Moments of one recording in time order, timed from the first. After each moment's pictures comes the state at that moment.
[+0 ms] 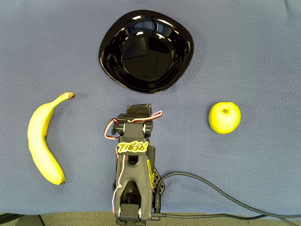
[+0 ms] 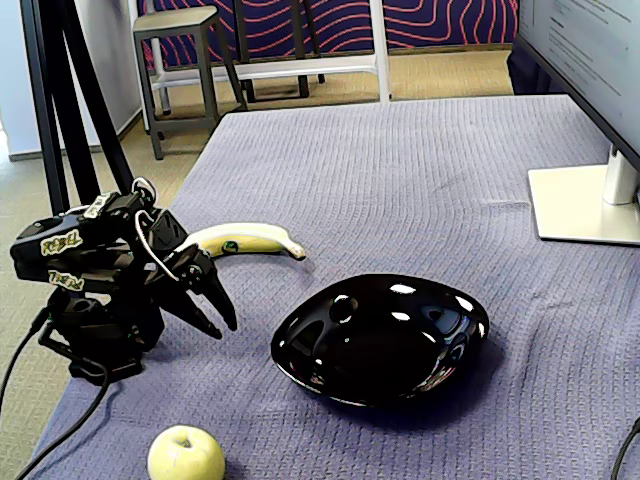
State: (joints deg) arm -2.2 173.3 164.0 68.8 -8.0
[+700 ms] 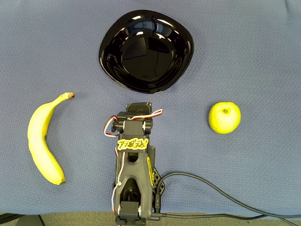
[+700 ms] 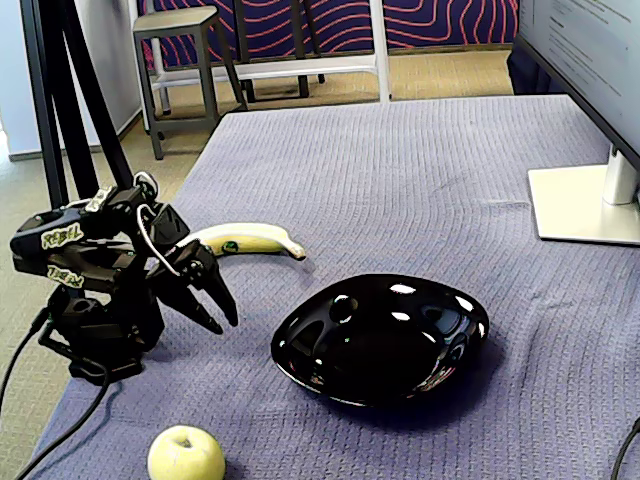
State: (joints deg) arm -2.6 167.3 159.3 68.5 -6.7
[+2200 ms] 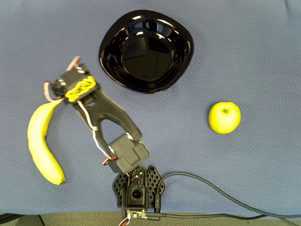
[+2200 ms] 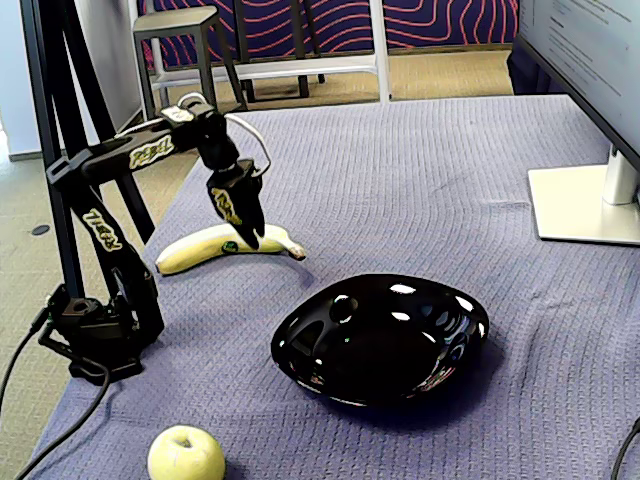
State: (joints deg) arm -44.1 109.1 104.1 80.4 -45.6
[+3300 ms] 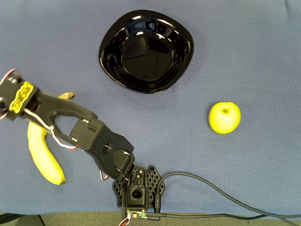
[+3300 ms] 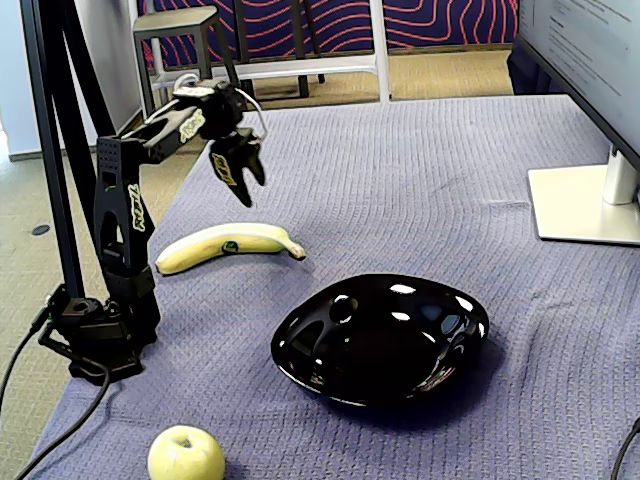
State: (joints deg) arm -69.4 75.4 64.6 86.7 -15.1
